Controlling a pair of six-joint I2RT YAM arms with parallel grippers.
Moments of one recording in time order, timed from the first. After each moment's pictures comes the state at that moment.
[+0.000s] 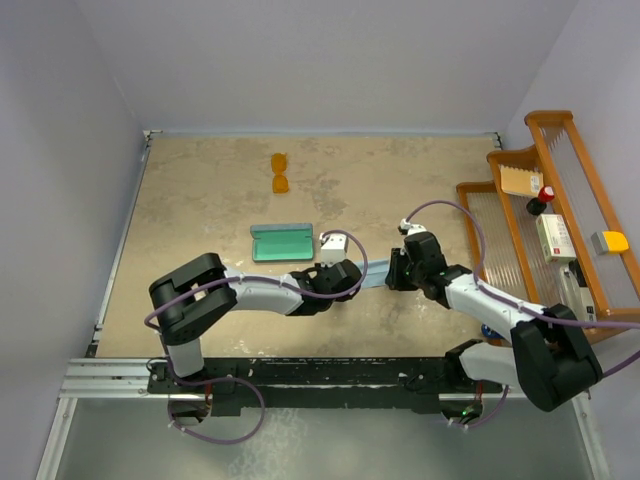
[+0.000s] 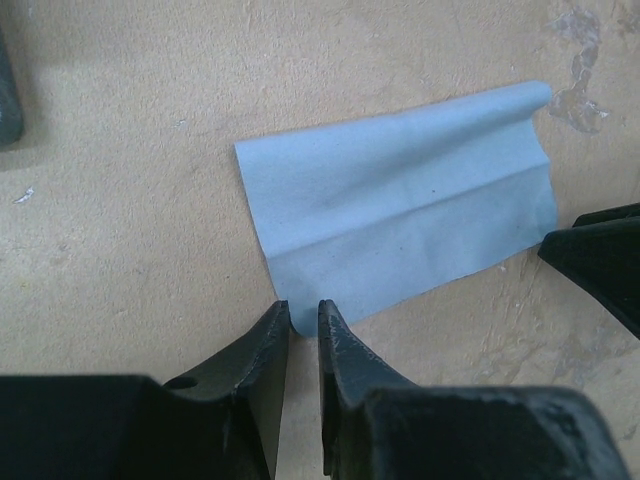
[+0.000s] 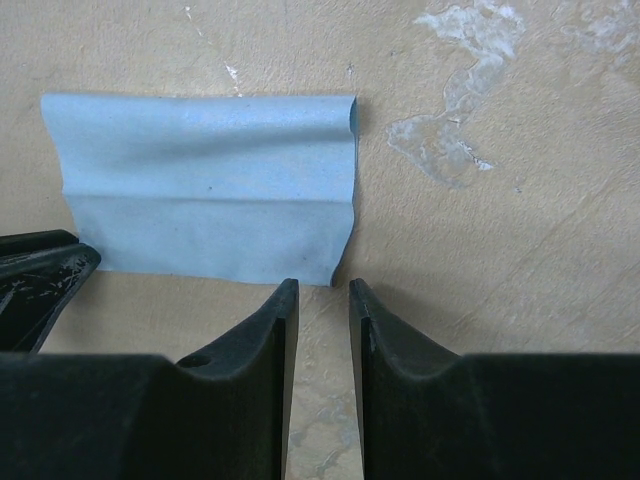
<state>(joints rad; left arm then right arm) -1.12 1.79 0.92 0.03 -0.51 -0.89 0.44 1.21 0.49 -0.16 0.01 0.39</state>
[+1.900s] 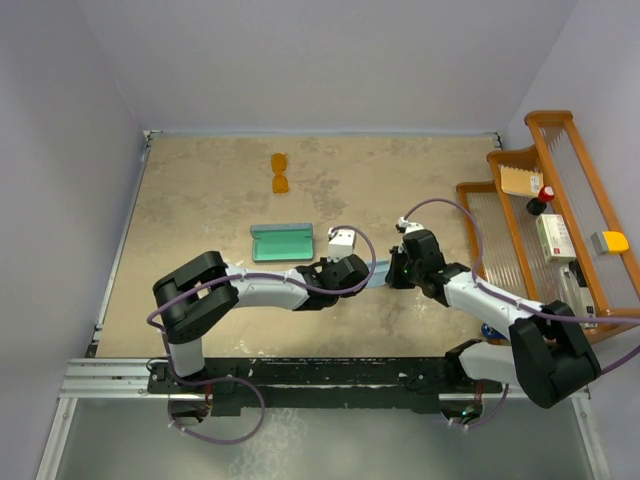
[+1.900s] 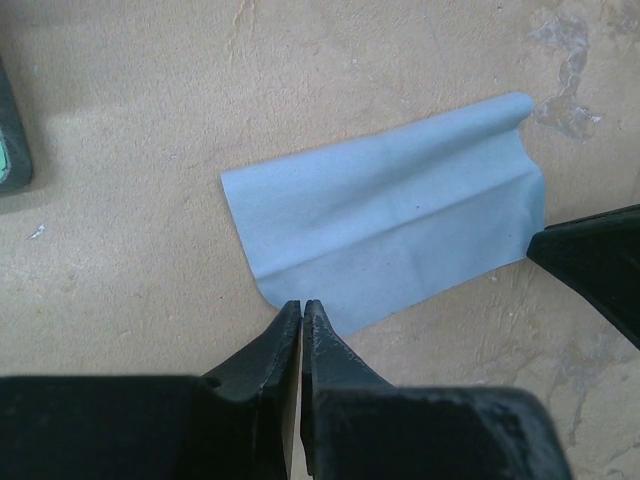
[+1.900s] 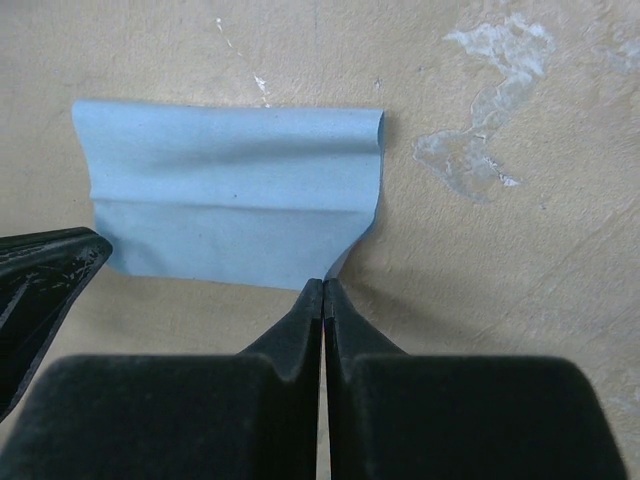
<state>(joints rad) -1.12 1.82 1.01 -0.06 -0.53 -0.82 0.44 1.24 0.50 -0.14 -0.02 0.39</state>
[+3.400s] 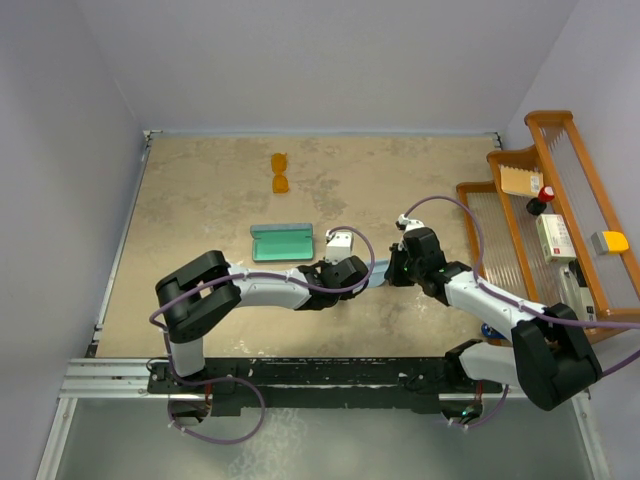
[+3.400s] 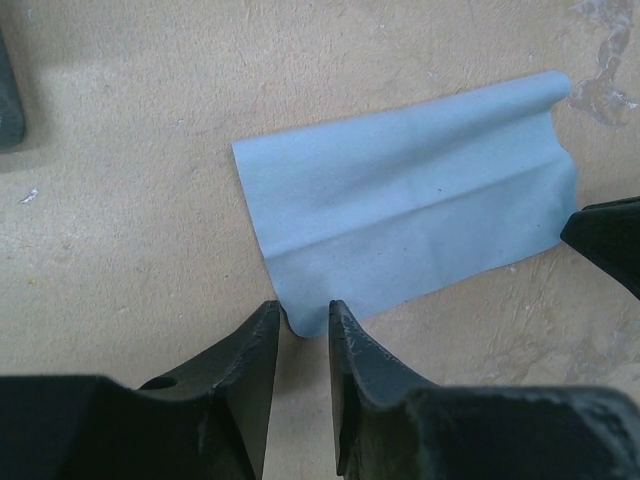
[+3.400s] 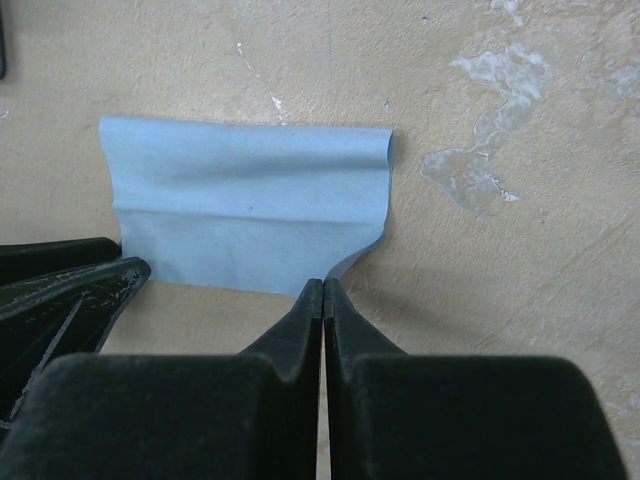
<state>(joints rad) -1.12 1.83 1.03 -0.12 -0.51 -0.89 0.44 1.22 0.52 -0.14 -0.02 0.39</state>
